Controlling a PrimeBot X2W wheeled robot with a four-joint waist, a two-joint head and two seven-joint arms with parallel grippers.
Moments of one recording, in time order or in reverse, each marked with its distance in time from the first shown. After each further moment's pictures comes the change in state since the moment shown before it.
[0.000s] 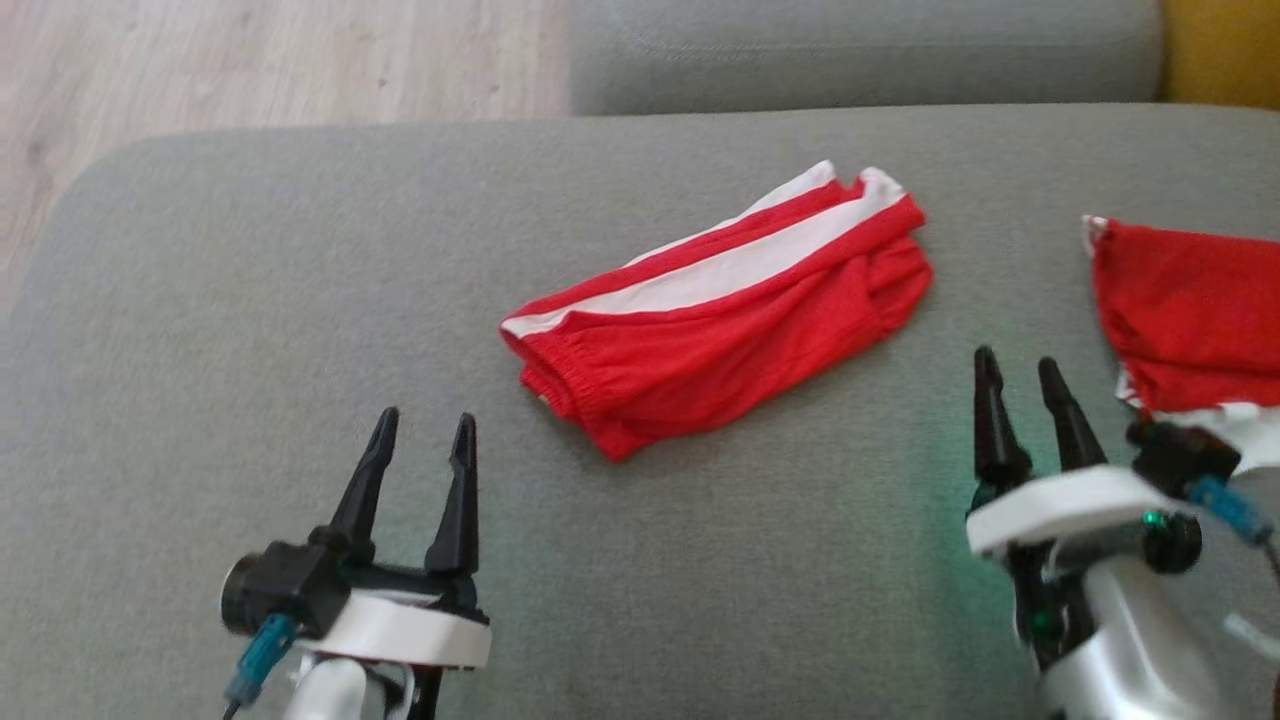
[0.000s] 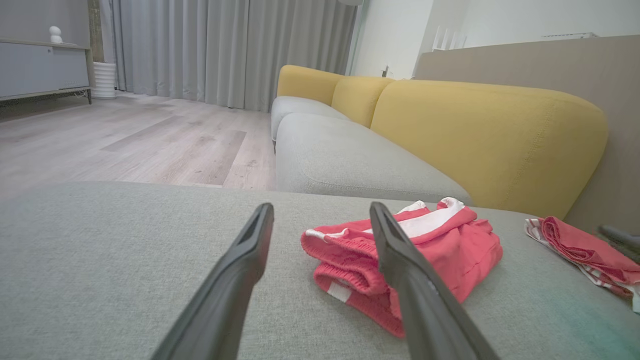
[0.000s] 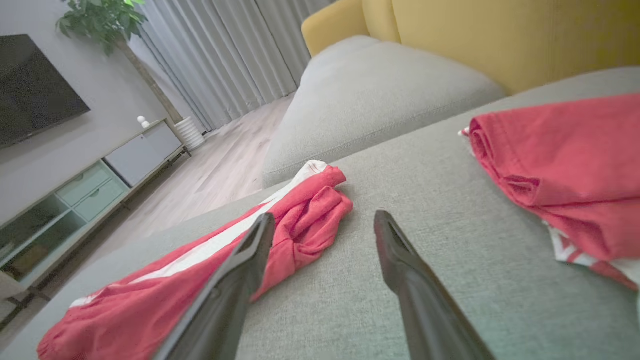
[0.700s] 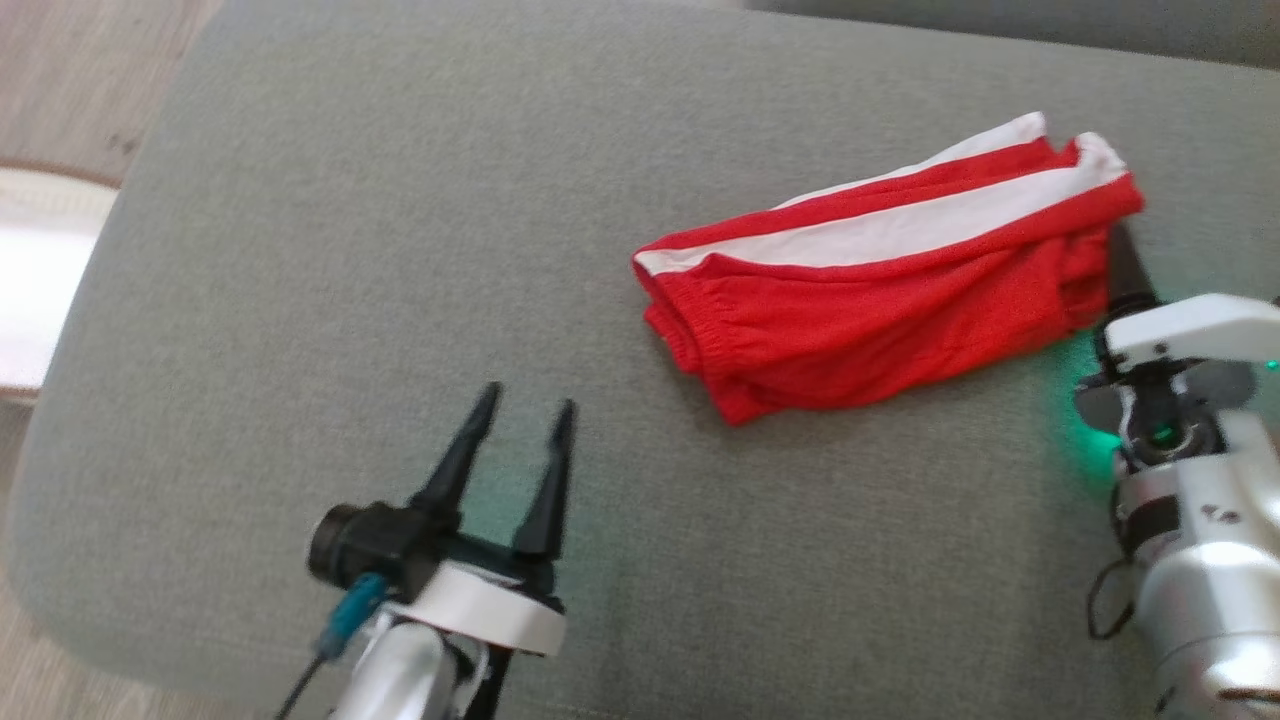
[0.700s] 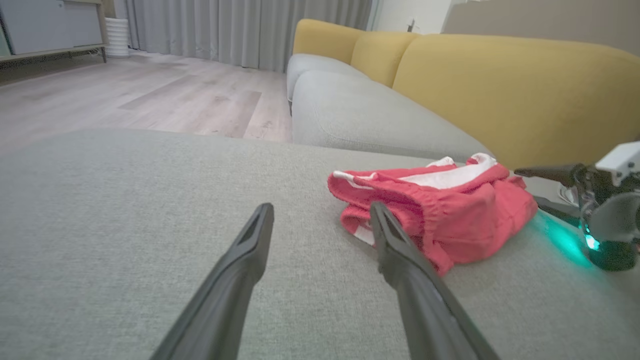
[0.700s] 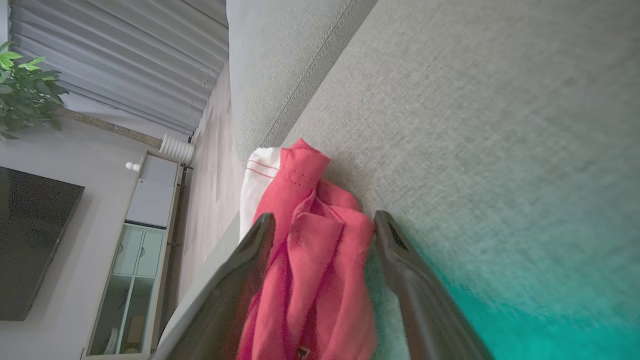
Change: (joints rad) left arm -0.093 -0.002 -0.145 0.060 -0.019 0.002 0.000; right arm -0.422 -0.033 -0.277 0.438 0.430 0.000 0.259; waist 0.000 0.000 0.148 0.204
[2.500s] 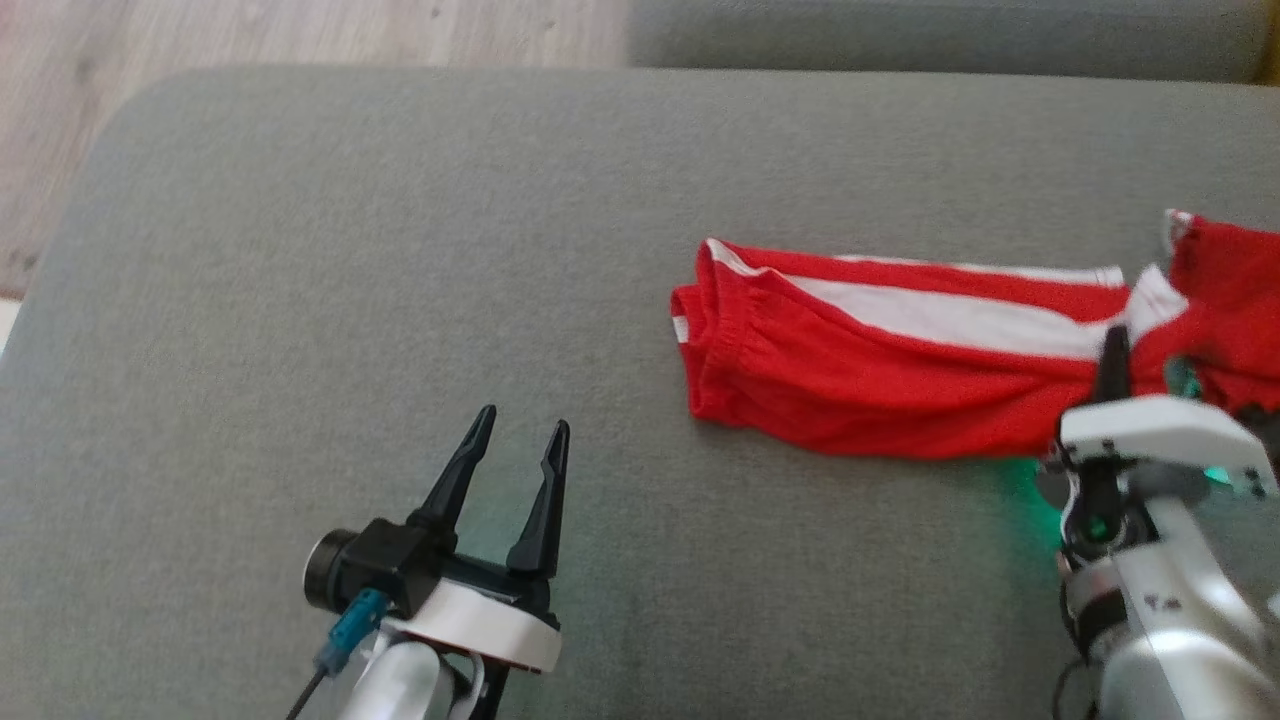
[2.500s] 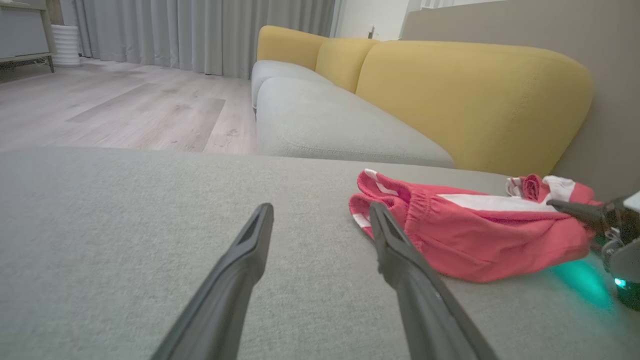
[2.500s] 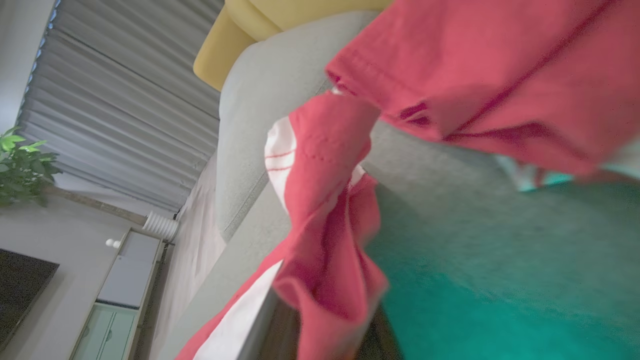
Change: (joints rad) left arm 0.012 -0.001 -0.034 0.033 -0.005 0.020 0.000; right arm 0.120 -0.004 0.164 0.015 0.108 -0.008 -0.294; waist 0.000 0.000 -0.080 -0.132
